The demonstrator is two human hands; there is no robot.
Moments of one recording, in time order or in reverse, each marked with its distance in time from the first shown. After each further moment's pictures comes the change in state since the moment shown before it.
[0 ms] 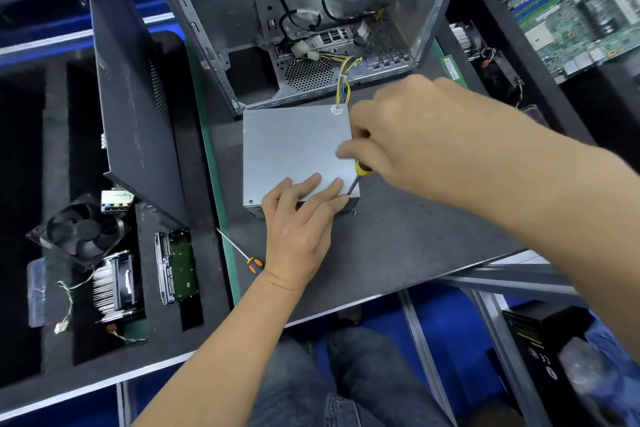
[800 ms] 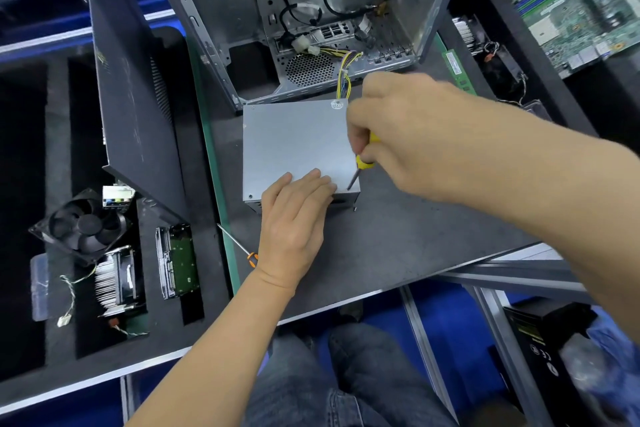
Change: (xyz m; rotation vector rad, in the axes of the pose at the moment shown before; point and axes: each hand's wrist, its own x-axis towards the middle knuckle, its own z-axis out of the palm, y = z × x) left_hand -0.004 -0.006 -0.002 -0.107 0.013 -0.043; right_hand -0.002 0.006 0.000 0.080 -0.029 -0.055
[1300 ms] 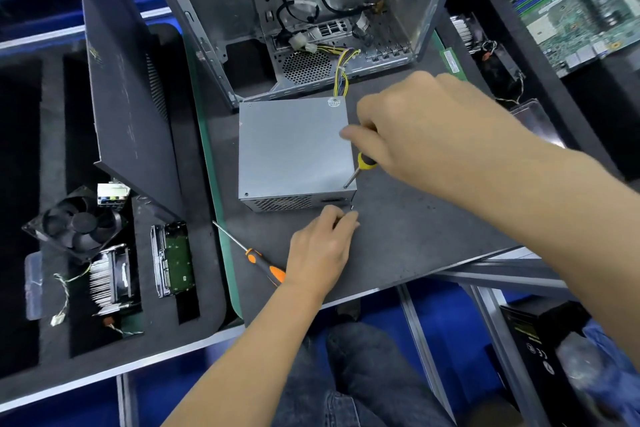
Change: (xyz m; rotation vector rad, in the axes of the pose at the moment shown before) left_hand -0.025 0.036 0.021 0.092 -0.328 -0.130; right_hand 0.002 0.002 0.009 -0.130 0.072 0.085
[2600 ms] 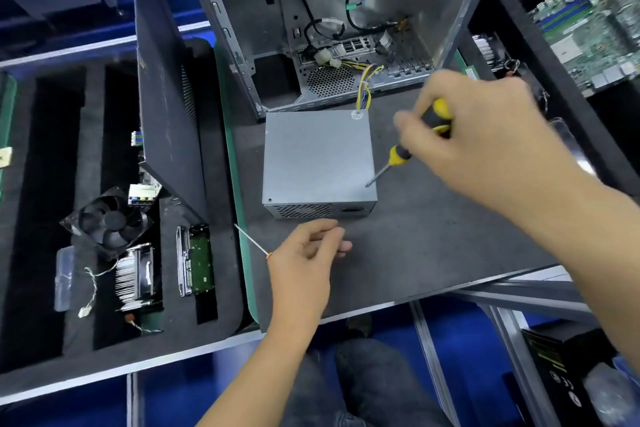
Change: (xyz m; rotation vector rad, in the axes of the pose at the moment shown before) left_hand -0.011 0.008 -0.056 -0.992 0.142 -0.864; right_hand -0.010 0.015 0.019 0.475 0.439 0.148
